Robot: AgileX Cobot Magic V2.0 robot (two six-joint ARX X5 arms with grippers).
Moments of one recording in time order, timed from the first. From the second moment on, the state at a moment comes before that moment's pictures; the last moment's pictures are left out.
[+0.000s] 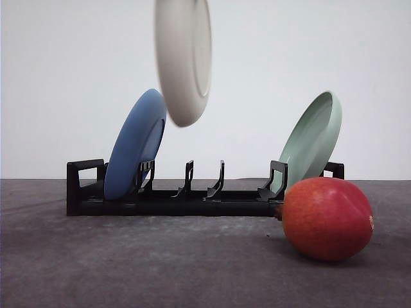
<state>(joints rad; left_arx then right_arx) -0.89 1.09 0.89 -0.07 -0.13 -0.28 0.25 0.39 0.58 -0.58 -0.29 0.07</state>
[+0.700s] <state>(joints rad) -1.14 0.98 0.71 -0.33 -0.25 0.24 0.25 0.39 0.58 -0.58 -0.29 0.08</state>
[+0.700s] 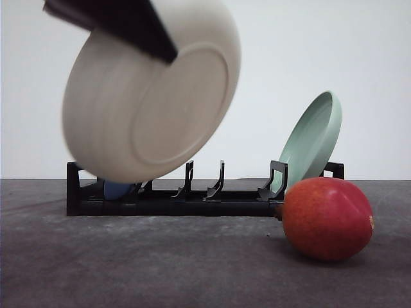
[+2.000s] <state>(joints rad) -1.24 1.42 0.71 -0.30 -0.55 0.69 0.25 0.39 0.58 -0.58 -0.29 0.09</state>
